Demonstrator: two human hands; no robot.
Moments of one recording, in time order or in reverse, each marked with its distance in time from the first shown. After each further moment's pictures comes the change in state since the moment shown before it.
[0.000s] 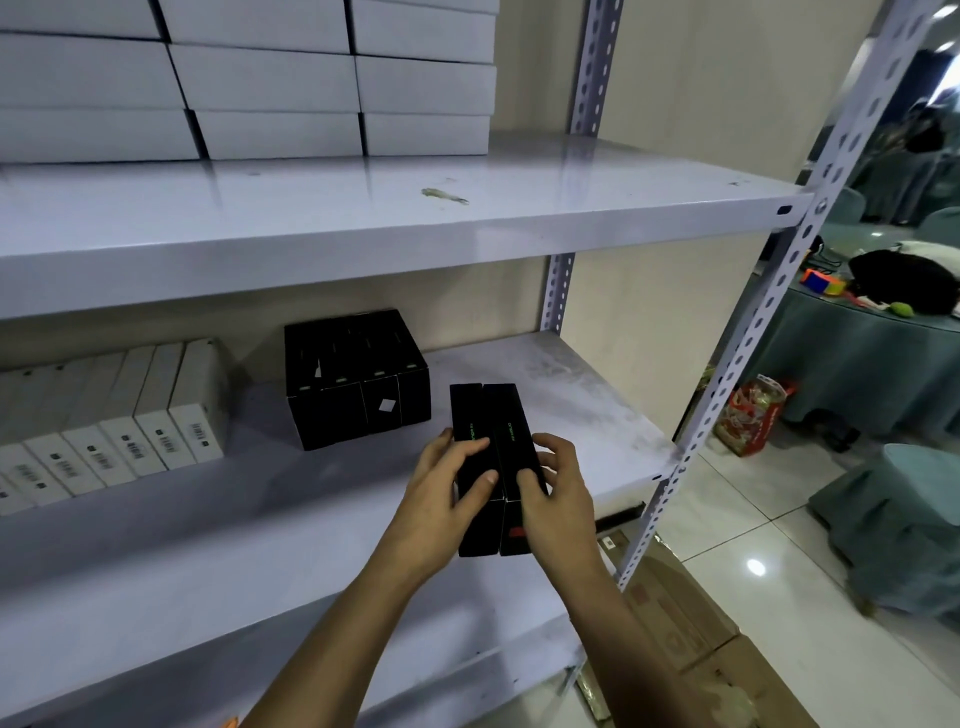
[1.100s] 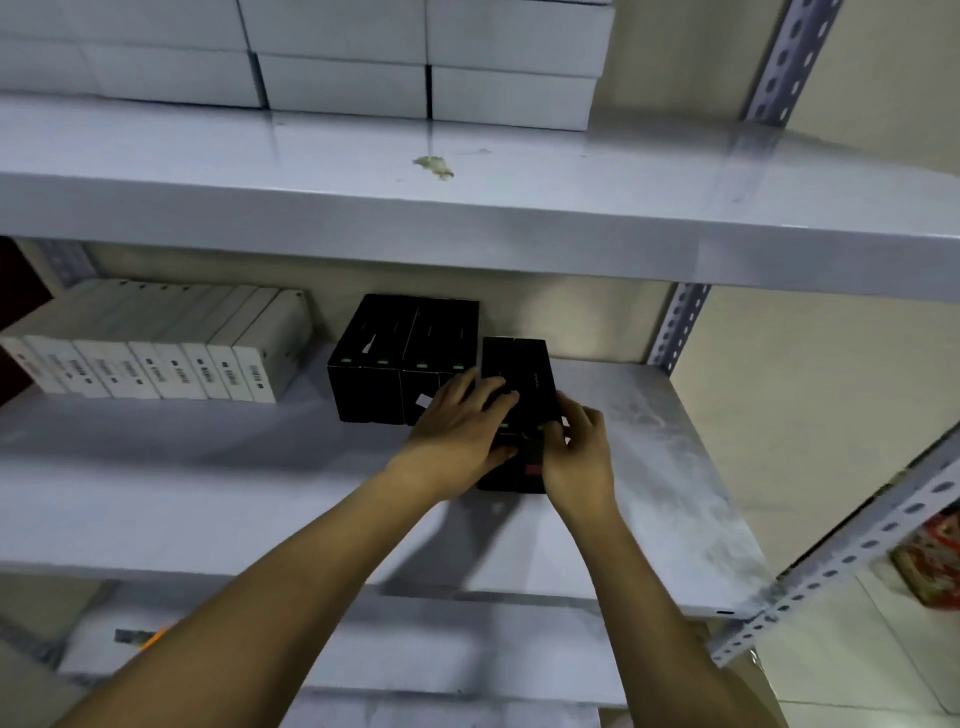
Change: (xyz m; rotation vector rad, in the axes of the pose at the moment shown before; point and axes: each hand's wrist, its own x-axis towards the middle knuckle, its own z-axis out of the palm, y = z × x) left_hand 0.120 0.004 0.004 1.010 -0.010 -0.114; right_hand 0.164 0.018 0.018 -0.069 -0.344 -0.245
